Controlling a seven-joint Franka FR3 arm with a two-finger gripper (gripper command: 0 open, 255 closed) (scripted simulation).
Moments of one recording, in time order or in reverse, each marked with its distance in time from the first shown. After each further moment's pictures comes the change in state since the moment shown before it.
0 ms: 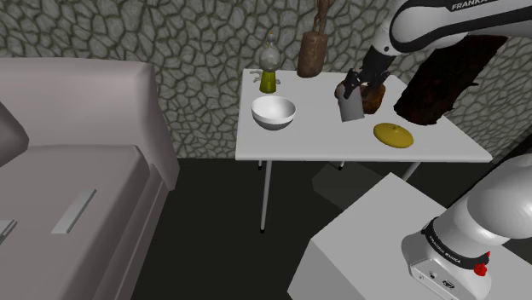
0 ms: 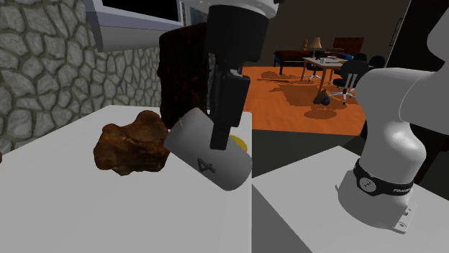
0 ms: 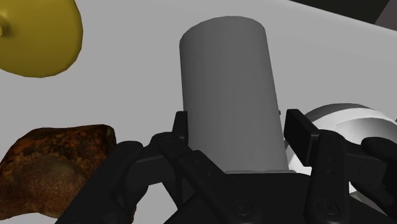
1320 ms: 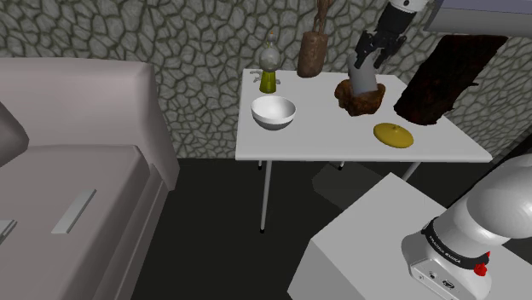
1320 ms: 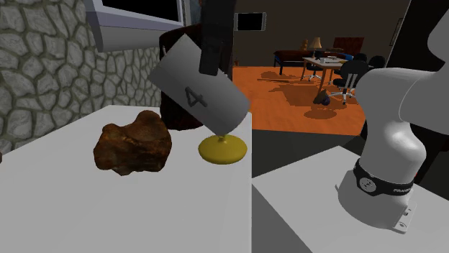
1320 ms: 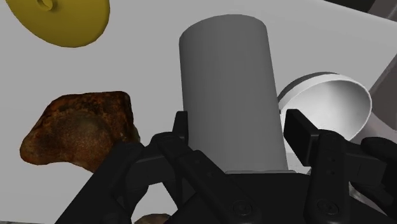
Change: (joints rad) arm -0.006 -0.011 -0.015 0.245 -0.003 -0.256 -0.018
